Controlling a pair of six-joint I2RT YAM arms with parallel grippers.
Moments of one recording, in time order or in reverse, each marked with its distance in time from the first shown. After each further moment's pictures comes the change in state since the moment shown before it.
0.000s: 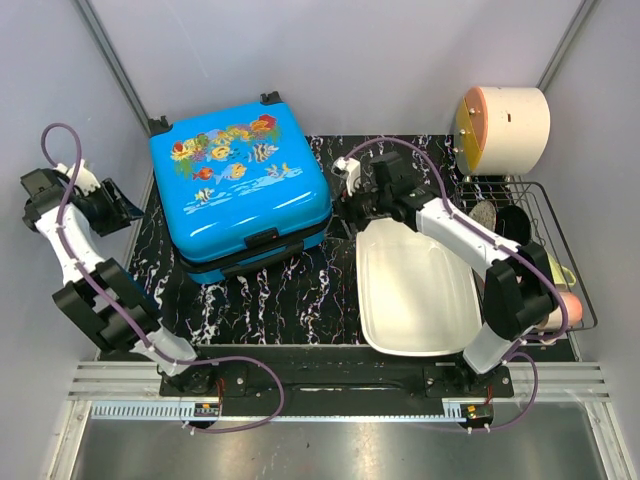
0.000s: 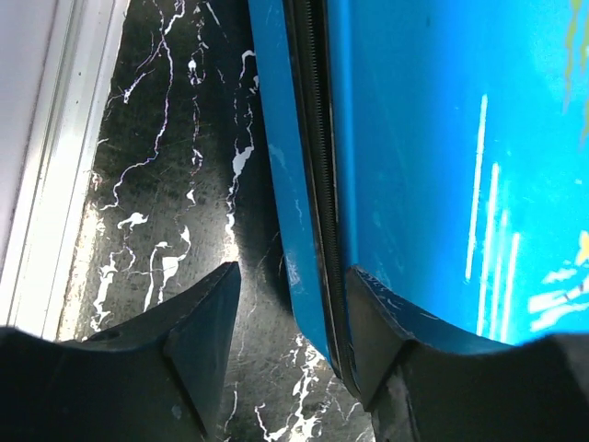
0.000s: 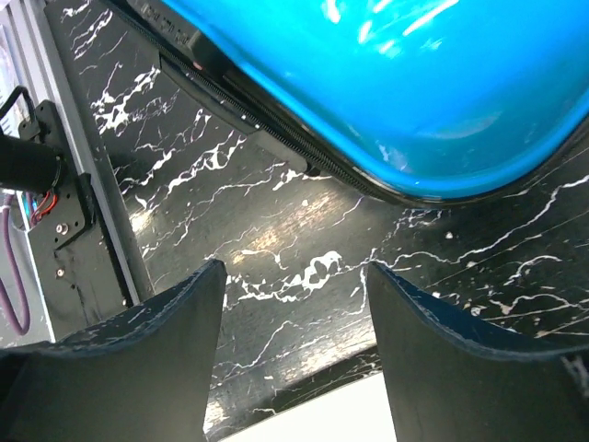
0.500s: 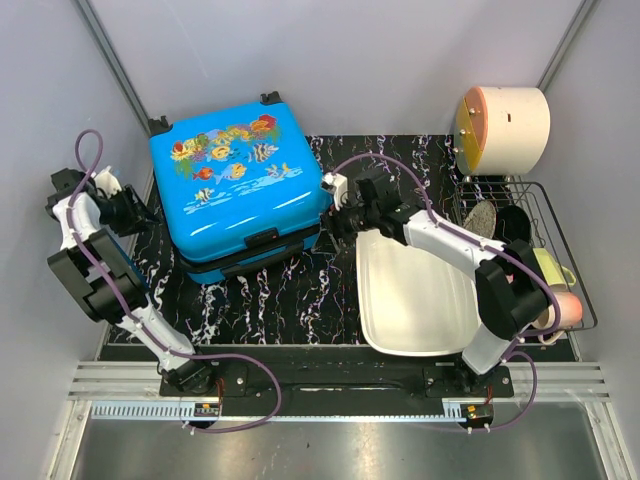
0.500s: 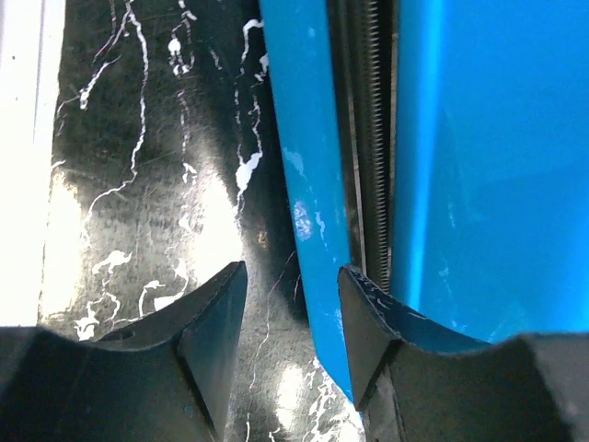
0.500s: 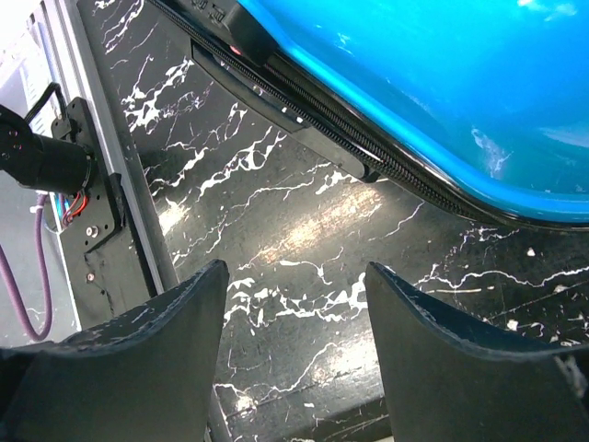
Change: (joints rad) left arm -0.061 0.241 0.039 0.018 -0.035 0.040; right arm 0.090 0.019 -0.098 0.123 -0.001 0.112
